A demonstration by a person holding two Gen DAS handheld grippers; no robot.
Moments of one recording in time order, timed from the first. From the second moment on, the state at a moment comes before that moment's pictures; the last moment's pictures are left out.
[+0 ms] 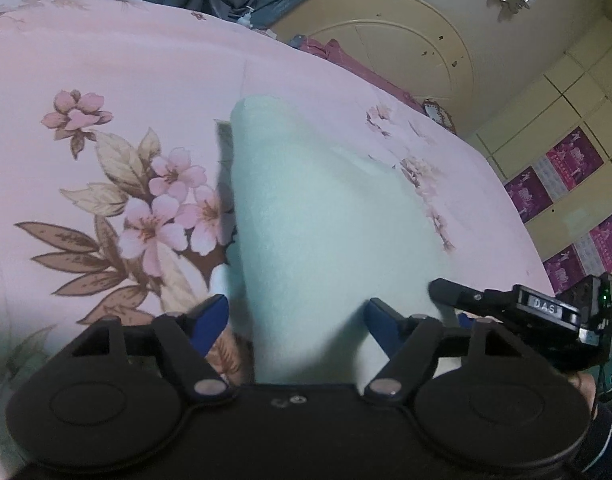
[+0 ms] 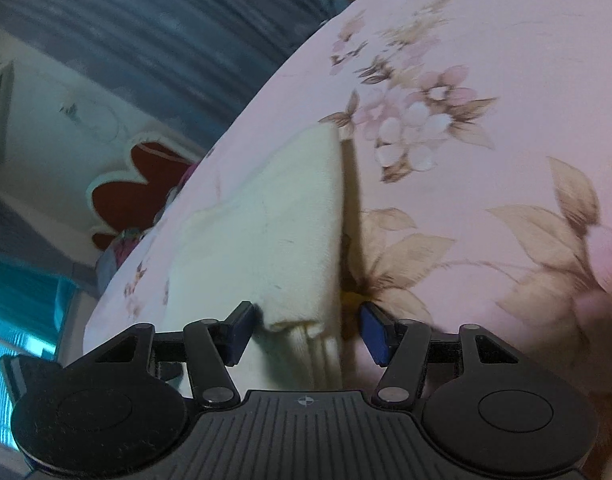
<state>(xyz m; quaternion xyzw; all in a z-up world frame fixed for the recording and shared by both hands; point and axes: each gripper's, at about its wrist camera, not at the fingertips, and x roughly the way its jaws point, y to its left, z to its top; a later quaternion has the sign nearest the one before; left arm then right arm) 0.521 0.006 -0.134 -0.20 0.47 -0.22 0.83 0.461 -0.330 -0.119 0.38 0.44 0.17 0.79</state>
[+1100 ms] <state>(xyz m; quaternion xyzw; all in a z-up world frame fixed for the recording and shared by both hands) 0.480 0.095 -0.061 -0.13 0.40 -0.20 0.88 0.445 -0.157 -0.029 0.15 0.40 0.23 0.88</state>
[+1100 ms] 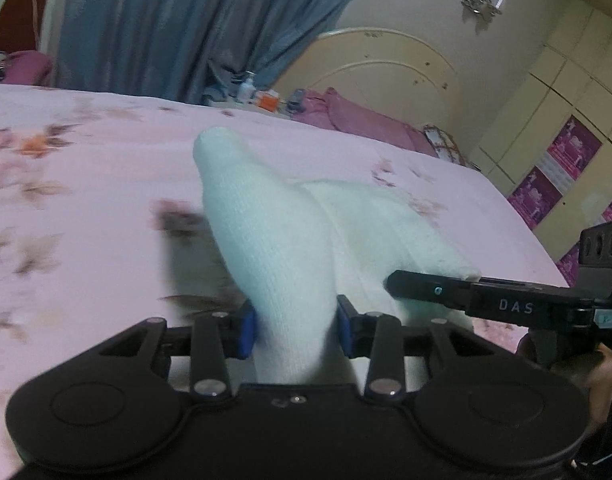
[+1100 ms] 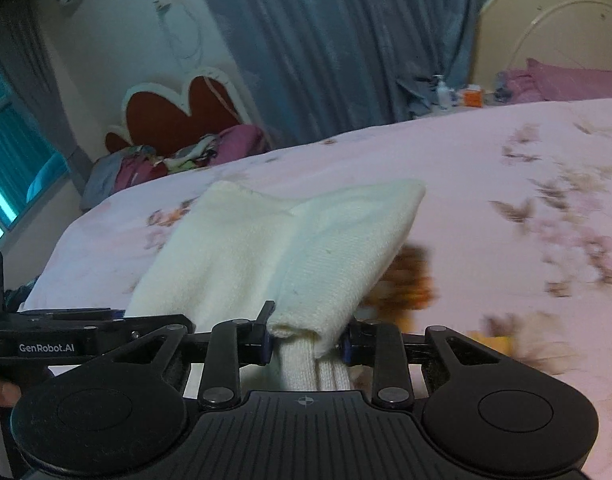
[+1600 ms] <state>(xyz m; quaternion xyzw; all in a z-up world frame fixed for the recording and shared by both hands) 0.476 0.240 -0.090 -0.15 0.43 -0.16 0.88 0.462 0.003 -0.070 0.16 0.42 0.27 0.85</state>
